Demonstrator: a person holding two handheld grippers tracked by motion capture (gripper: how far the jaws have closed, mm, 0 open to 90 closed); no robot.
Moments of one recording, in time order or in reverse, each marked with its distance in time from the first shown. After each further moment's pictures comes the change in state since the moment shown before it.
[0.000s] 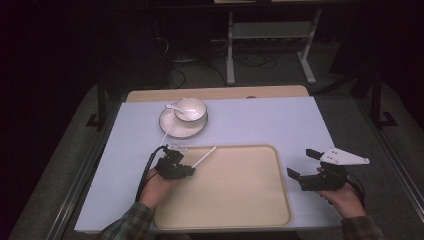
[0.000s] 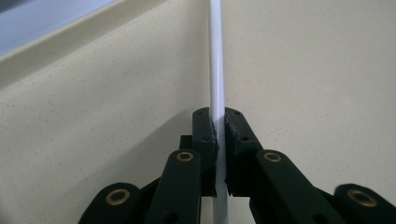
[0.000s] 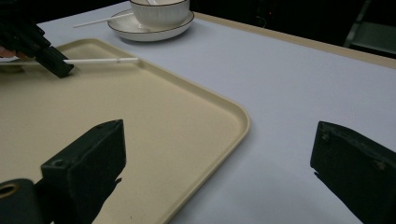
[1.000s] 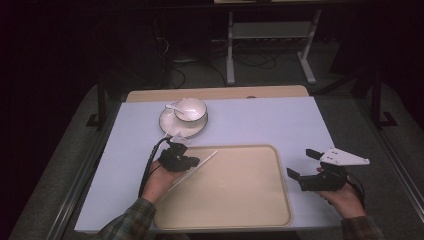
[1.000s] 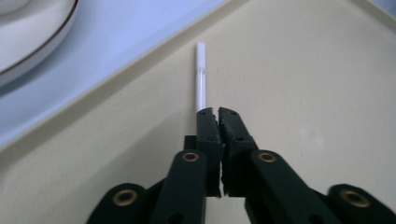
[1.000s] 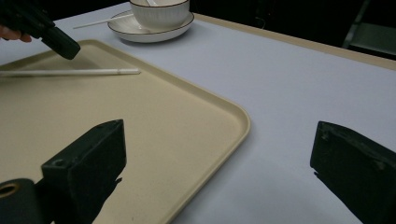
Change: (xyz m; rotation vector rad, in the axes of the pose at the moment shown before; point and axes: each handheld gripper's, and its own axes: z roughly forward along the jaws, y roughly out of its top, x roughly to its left) left arm -0.007 0.032 -0.006 -0.063 -0.015 0.058; right arm 0.002 0.001 -0.001 -0.003 -0.005 -0.002
